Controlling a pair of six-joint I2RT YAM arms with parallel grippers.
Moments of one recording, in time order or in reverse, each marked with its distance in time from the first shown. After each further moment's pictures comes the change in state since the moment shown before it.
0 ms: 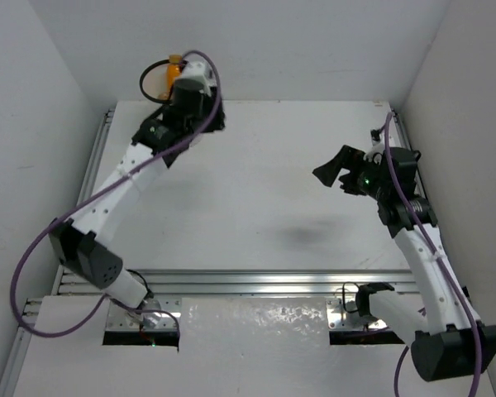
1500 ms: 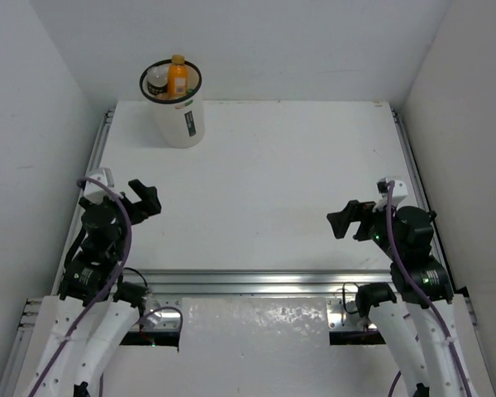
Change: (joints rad) left arm 0.286 -1.055 -0.910 0.008 -0.149 -0.032; right arm 0.034 -0.537 -0.216 -0.256 0.153 -0.268
